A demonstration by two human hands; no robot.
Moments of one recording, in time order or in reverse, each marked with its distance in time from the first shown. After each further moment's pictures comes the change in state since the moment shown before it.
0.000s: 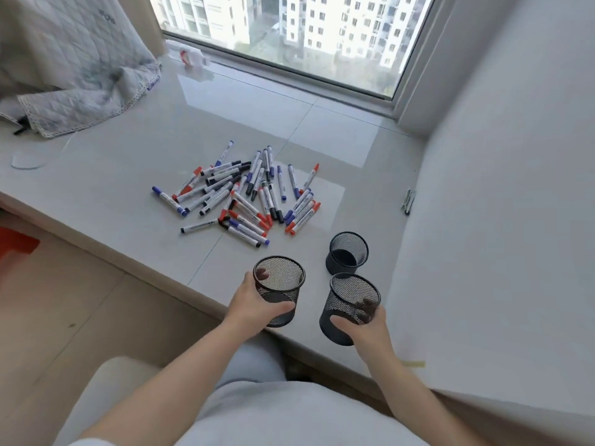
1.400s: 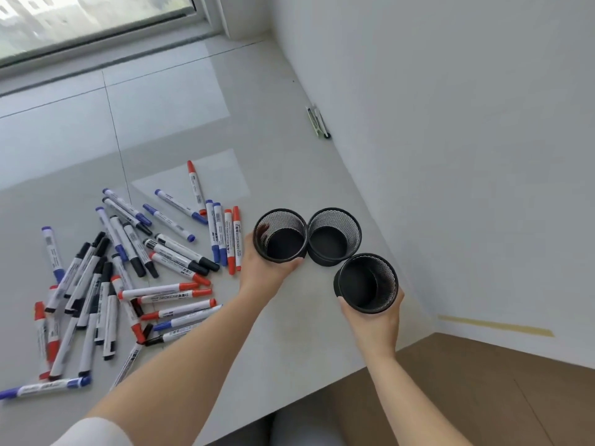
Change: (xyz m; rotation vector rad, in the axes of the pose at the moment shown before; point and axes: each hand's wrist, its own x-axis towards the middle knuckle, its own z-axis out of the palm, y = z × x) left_hand 0.218 0.045 0.095 0.043 -0.420 0.376; right_hand 0.073 0.039 0.110 0.300 0.963 0.159
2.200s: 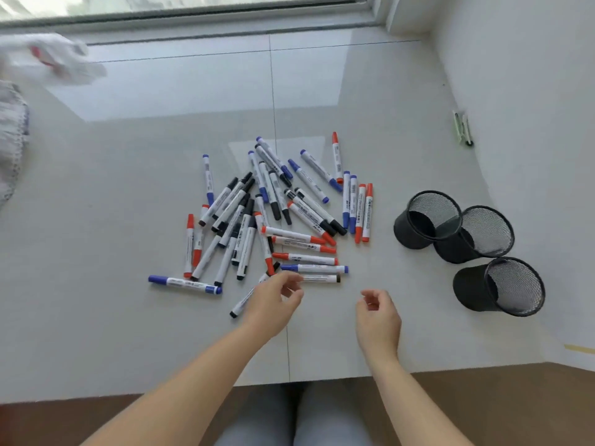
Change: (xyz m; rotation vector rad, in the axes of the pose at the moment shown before) left_hand -0.096 -0.098 -0.208 0.231 -0.153 -0.067; right_hand -0.142 -0.007 0.119 -0.354 -0.379 -0.124
